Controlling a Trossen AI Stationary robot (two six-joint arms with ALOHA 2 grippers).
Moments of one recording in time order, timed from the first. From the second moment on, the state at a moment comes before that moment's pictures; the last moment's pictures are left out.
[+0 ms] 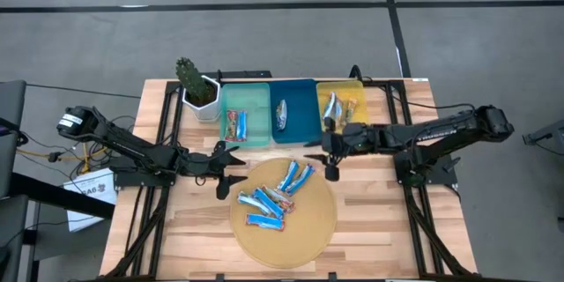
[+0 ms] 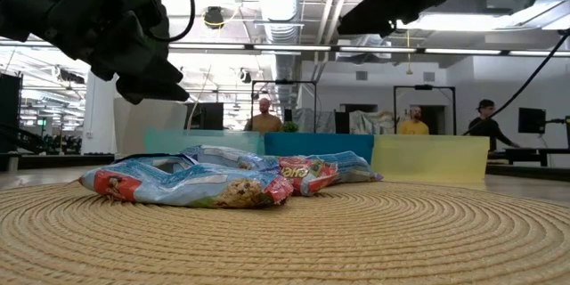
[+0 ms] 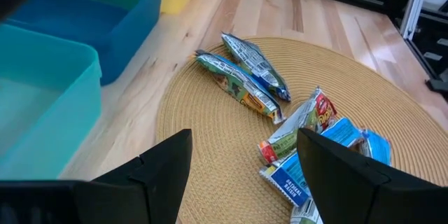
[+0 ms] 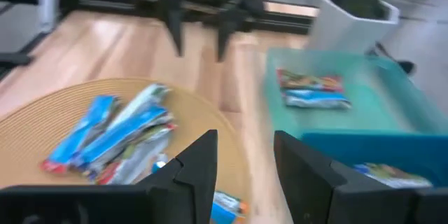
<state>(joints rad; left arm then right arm) -0.26 1.08 0.28 0.38 -0.30 -0.38 0.07 1.23 0.75 0.04 0.08 -0.13</state>
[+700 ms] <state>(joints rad) -0.26 1.08 0.28 0.45 -0.36 -0.44 0.15 1.23 0.75 -0.10 0.03 -0.29</state>
